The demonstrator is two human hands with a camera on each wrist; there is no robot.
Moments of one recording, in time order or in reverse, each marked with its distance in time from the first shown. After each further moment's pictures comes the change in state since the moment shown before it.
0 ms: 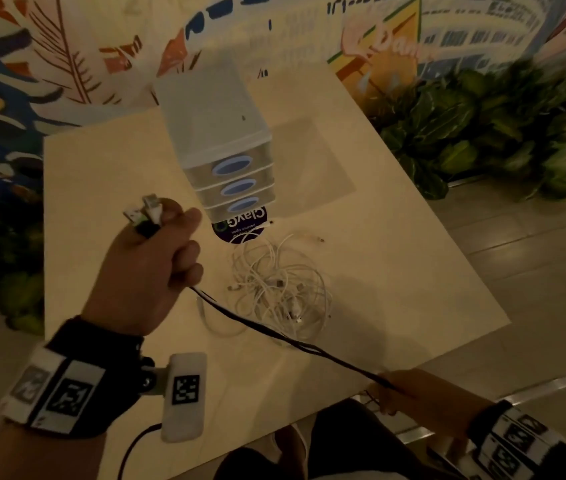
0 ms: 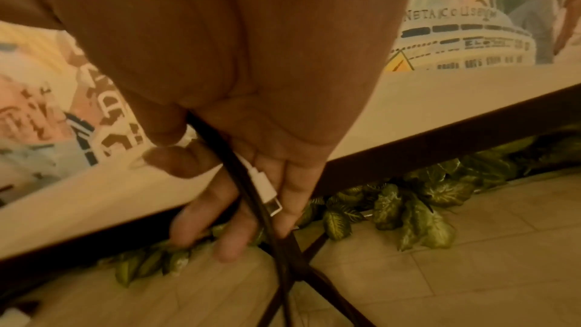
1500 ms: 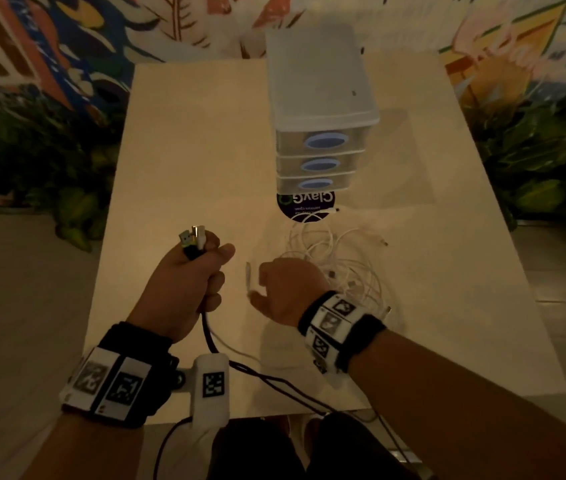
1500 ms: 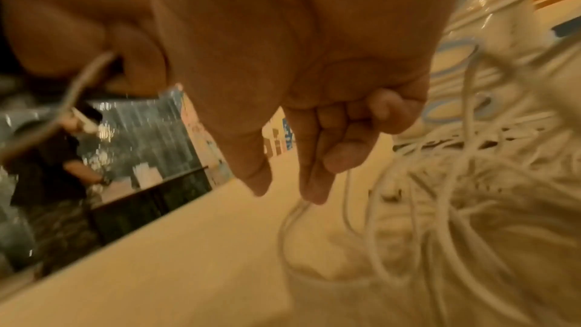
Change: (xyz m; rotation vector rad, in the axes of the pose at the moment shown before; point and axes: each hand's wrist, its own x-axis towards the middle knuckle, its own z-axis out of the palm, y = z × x) left_hand -0.037 -0.064 -0.070 -0.031 0.316 -0.218; right_hand 0.155 -0.237 0.018 -0.766 0.299 -0.395
